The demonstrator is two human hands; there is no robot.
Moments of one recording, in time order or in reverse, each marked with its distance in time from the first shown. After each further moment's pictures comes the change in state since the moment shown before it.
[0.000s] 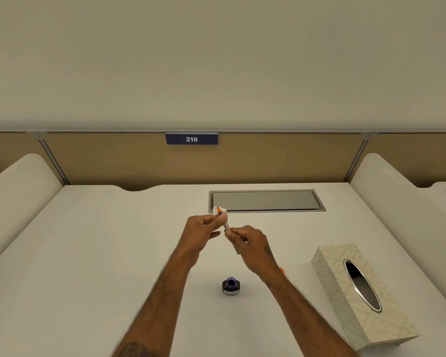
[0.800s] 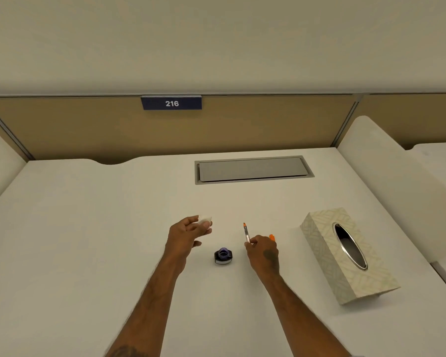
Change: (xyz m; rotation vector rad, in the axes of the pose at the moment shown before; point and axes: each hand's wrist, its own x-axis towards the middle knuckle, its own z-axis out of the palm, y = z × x) left_hand -0.024 -0.070 -0.013 -0.079 0.063 -0.216; right_hand -0.017 0.141 0.028 -0.330 0.258 0.458
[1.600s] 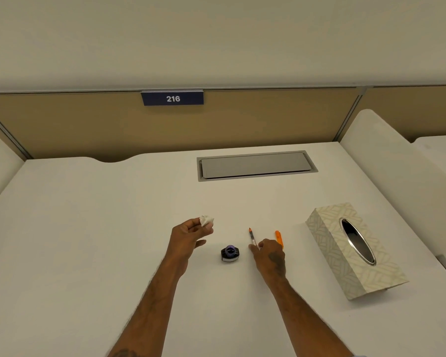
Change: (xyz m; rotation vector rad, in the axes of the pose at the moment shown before) left_hand 0.009 -0.015 -0.019 -0.027 -0.043 -0.022; right_hand -0.003 0.011 0.016 -0.058 0.000 0.113
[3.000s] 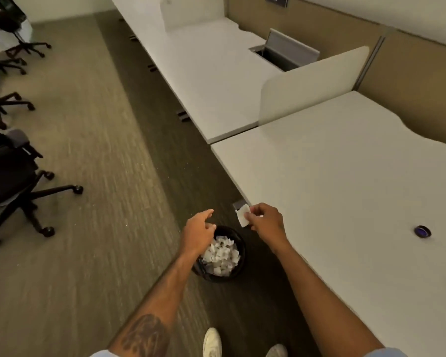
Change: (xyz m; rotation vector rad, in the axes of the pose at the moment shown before) left_hand -0.448 -0.206 -0.227 0.411 1.197 -0.248; right_hand -0.431 -0.092 0.178 -0.020 -1.094 -0.882
